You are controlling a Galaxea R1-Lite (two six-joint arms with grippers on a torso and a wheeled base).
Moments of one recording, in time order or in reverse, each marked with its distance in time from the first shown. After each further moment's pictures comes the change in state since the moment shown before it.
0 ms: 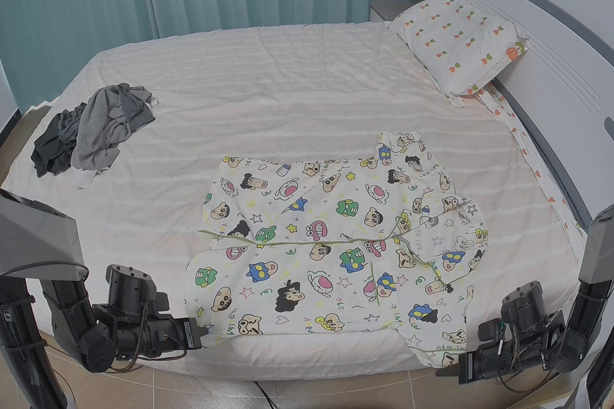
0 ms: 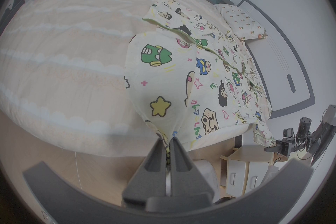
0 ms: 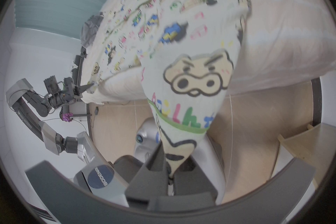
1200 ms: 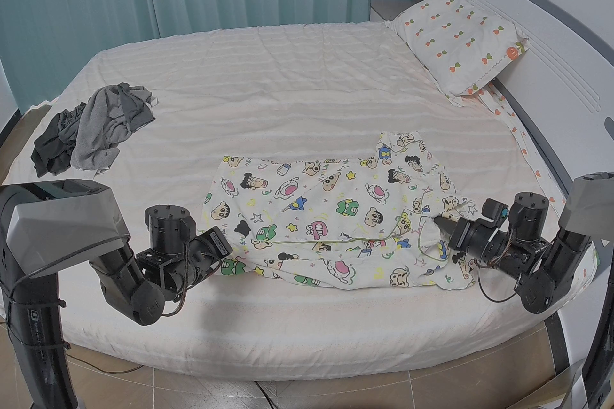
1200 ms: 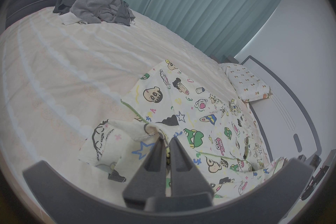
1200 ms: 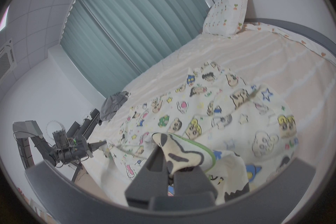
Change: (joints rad) left arm -0.057 0.154 -0.509 -0.051 0.326 -0.243; right arm -0.184 0.176 -0.523 -0.402 -0.084 0.013
